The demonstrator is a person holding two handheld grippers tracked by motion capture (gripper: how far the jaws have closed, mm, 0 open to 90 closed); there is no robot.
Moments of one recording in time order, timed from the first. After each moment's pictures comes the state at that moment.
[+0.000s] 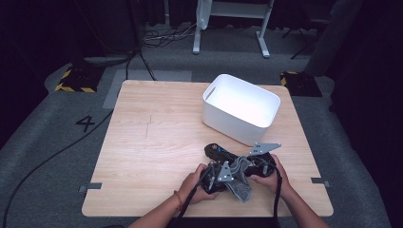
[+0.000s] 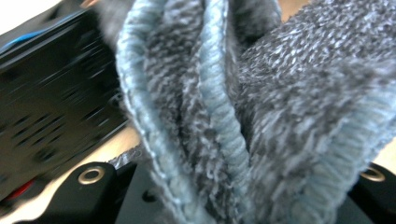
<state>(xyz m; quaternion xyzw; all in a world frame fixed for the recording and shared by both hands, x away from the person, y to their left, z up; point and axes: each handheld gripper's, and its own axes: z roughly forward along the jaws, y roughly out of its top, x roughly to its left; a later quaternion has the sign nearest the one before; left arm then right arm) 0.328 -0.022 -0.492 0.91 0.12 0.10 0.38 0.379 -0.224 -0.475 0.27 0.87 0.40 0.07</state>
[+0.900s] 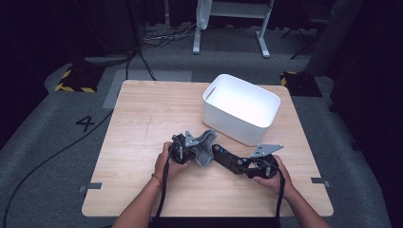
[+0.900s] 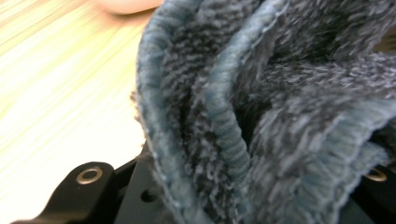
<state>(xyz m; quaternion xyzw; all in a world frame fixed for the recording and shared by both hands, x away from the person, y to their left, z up) 0.411 0.085 -0.487 0.86 0.33 0.18 0.35 0.374 -0.231 -0.474 0.26 0.88 0.40 0.07</state>
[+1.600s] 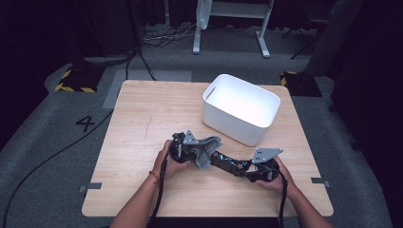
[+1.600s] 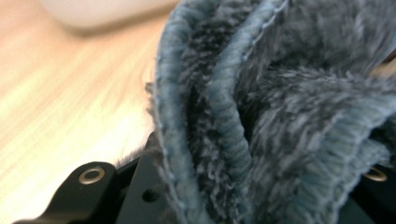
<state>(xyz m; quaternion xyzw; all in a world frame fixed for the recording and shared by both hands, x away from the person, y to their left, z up) 0.413 0.083 -0.485 0.88 0.27 0.11 0.37 0.369 -0.233 -0.476 0.19 0.89 0.40 0.09</state>
